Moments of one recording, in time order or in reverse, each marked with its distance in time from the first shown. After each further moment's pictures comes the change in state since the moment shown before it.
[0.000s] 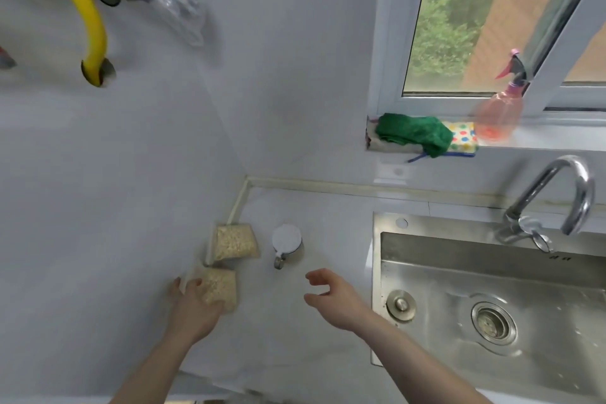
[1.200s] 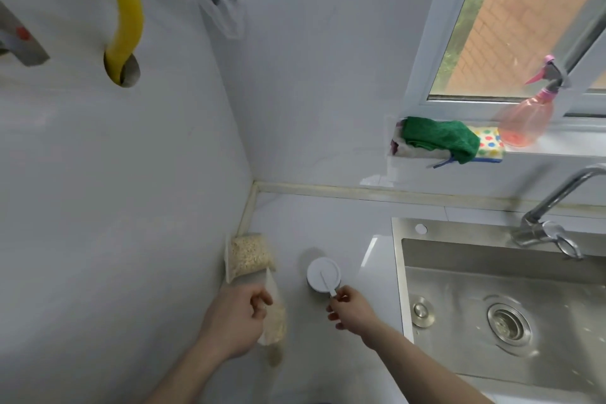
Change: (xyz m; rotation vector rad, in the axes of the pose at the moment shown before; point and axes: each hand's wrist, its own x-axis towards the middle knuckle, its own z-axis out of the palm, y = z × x) left_hand 0.028 0.028 -0.040 0.111 -0.161 0.542; right_hand 0.085 0.018 0.064 0.265 0.181 0.319
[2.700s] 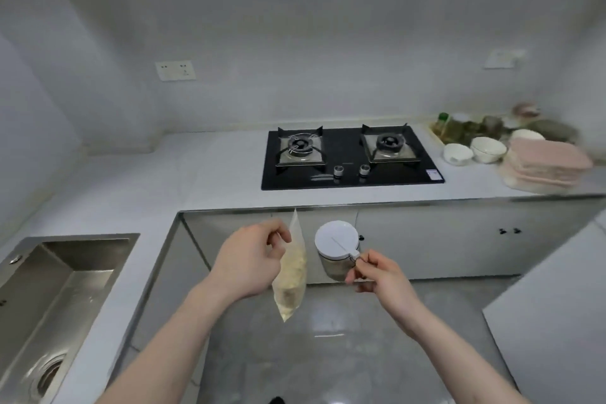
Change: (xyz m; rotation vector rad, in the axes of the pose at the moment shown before) left_hand -0.543 0.535 0.308 0.185 -0.710 1.702; right_hand -0.703 0.493 -0.200 0.999 1.495 -0.143
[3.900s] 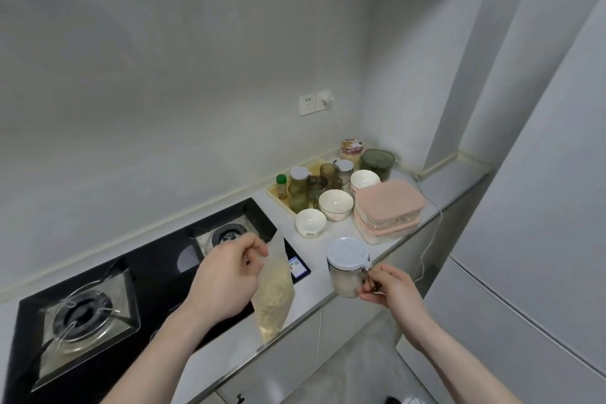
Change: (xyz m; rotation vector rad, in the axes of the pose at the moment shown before) left_hand 0.465 0.280 0.172 -0.128 -0.172 0.503; right_hand 0.244 -0.052 -0.403 0.258 0.714 0.009
